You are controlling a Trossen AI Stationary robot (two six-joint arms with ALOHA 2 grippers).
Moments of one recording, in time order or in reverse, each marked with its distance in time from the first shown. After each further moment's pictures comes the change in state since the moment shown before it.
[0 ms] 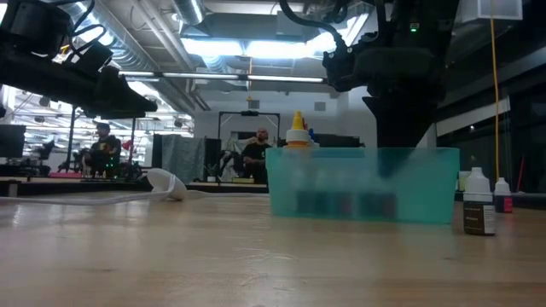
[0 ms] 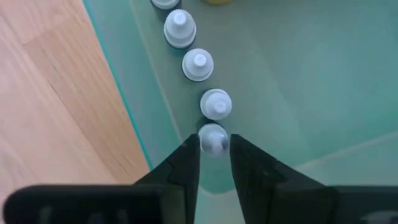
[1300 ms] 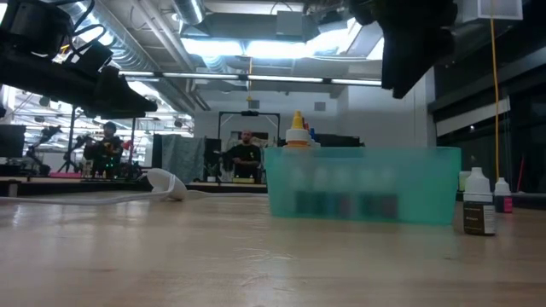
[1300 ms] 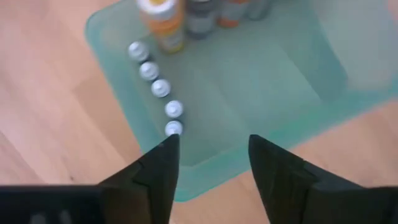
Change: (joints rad) left arm 0.000 0.000 0.000 0.000 0.000 0.000; right arm -0.005 -0.211 0.098 -0.247 0.085 0.119
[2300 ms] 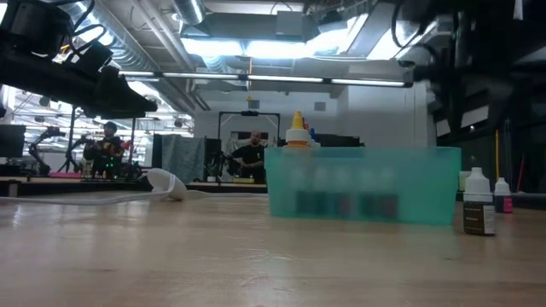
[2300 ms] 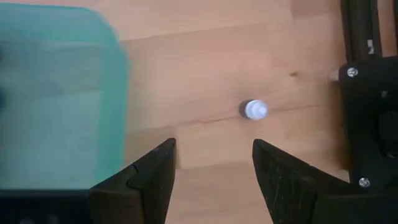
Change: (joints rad) left arm 0.000 0.000 0.000 0.000 0.000 0.000; right arm -0.158 -0.297 -0.397 -0.196 -0.010 0.937
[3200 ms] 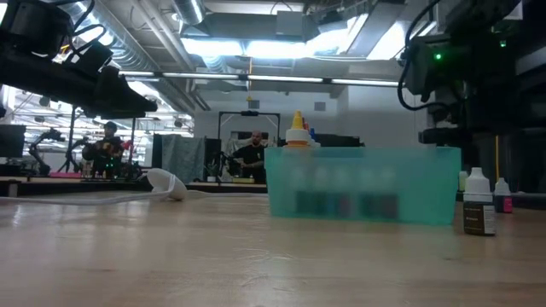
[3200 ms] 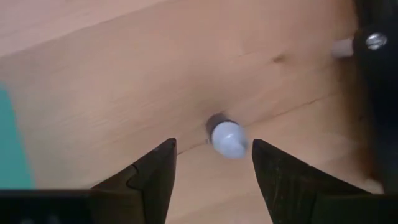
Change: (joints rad) left arm 0.000 0.000 0.000 0.000 0.000 0.000; right arm -0.181 -0.012 -0.305 0.261 -0.129 0.020
